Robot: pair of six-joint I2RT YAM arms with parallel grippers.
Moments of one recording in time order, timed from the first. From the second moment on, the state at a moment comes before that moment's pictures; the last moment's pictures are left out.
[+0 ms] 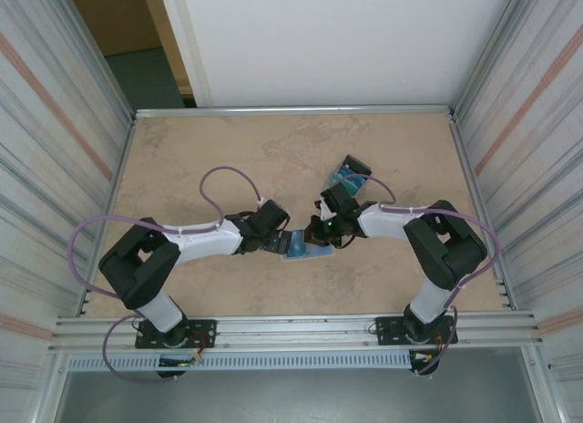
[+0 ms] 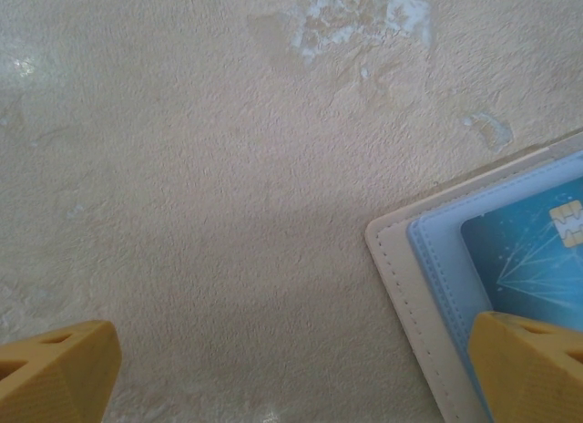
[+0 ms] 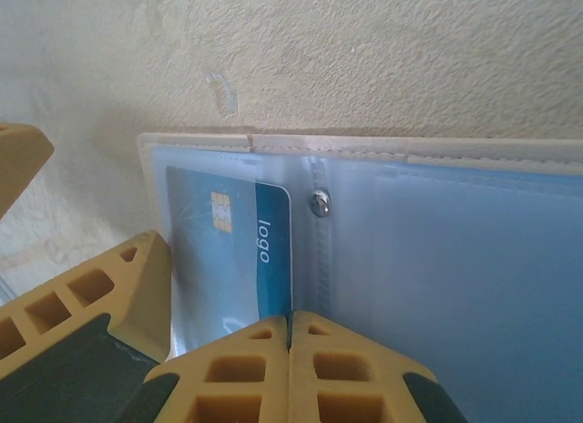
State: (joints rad) left arm -0.83 1.62 0.83 -0.33 -0.27 -0.47; right arm 0.63 1.70 0.82 -0.17 -0.46 0.77
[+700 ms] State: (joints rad) left arm -0.83 1.62 0.83 -0.32 -0.28 -0.43; right arm 0.61 1.65 0.82 -0.23 -0.41 0.75
